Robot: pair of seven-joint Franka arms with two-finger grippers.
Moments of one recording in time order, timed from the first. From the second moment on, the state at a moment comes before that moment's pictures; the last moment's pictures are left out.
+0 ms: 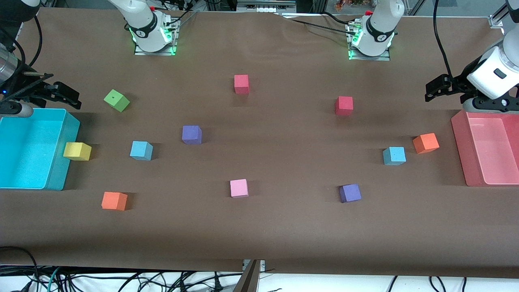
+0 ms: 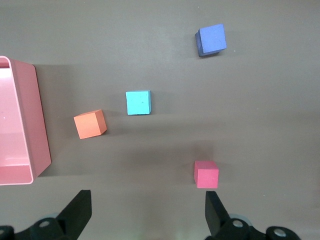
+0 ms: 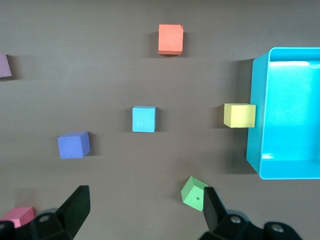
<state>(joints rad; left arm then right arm) 0.00 0.01 -0.06 -1.62 0.00 1.52 -0.03 0.03 0.04 0.00 -1.61 -0.02 1.63 0.05</state>
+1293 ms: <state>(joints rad) 0.00 0.01 -0.06 -1.62 0.00 1.52 -0.03 0.08 0.35 0.00 -1.88 -0.02 2.13 0.06</state>
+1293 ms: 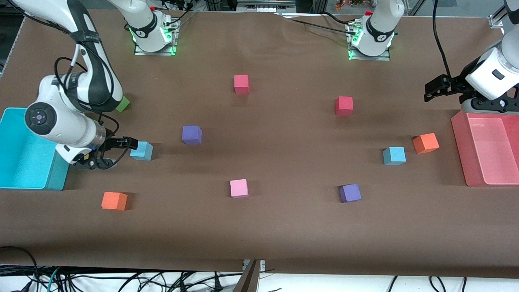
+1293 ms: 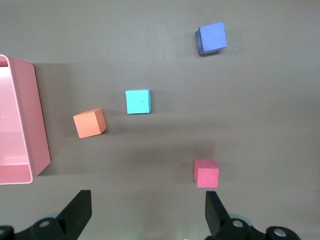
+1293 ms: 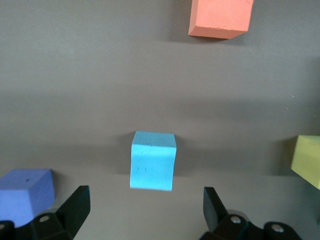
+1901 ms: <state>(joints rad) 0.00 0.01 -0.06 -1.62 0.00 1.52 -0.03 0.09 0.45 0.00 -1.91 -0.02 2.23 0.09</state>
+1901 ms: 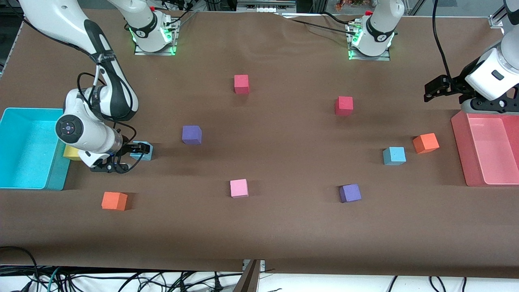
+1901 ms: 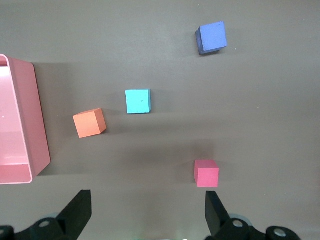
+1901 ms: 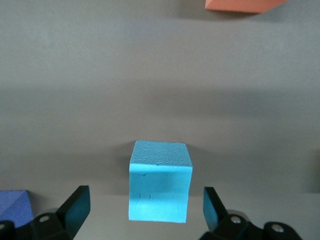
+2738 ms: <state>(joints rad) 0.00 0.01 -0.06 -1.62 0.00 1.52 -0.03 0.09 0.52 0.00 -1.91 -0.02 2.26 0.09</state>
